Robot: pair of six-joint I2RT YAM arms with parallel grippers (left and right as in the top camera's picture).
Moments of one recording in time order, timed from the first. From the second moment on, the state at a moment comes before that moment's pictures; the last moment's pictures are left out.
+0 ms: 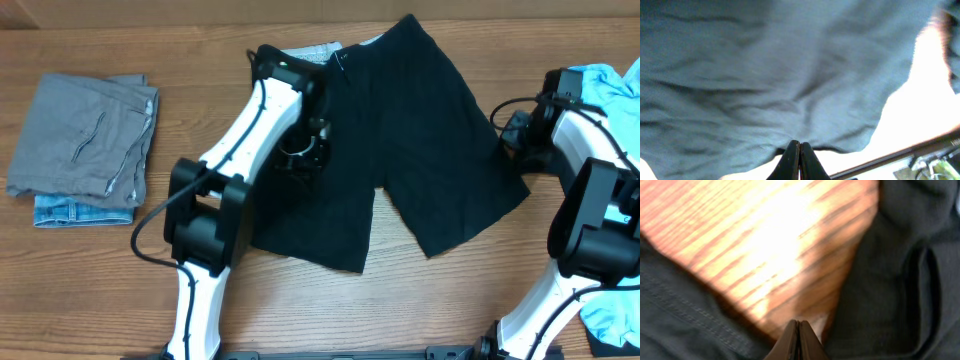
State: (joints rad) left arm -0.44 2.24 1.96 -1.51 0.28 -0.15; right arm -0.28 2.08 1.48 -0.67 -0.02 0.27
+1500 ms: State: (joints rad) left arm -0.37 2.12 1.96 -1.13 0.03 0.00; right arm -0.07 2.00 1.29 -0.62 -0.05 0.40
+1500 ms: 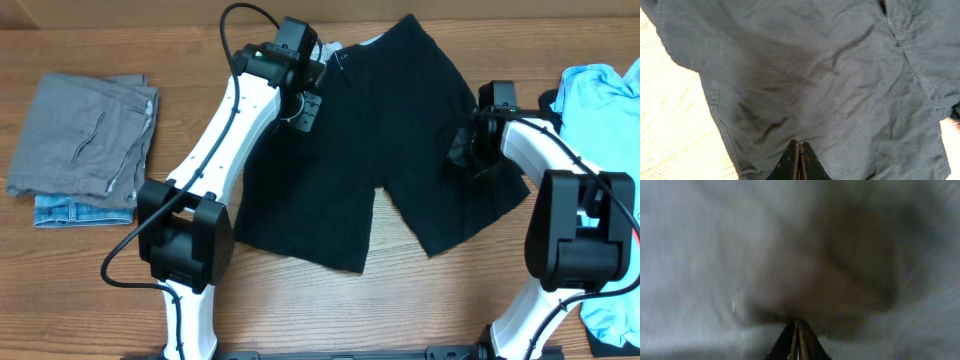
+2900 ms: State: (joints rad) left arm -0.19 2.40 1.95 -0.47 0.21 0.27; right arm 0.02 2.08 1.77 -1.25 -0.36 0.18
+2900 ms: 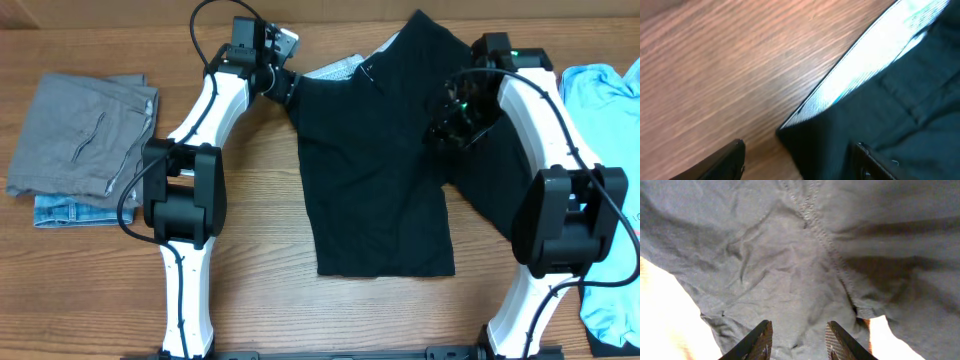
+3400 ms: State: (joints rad) left arm -0.19 2.49 1.95 -0.38 0.29 0.27; right arm 0.03 2.08 1.77 -1.27 -0.36 0.18
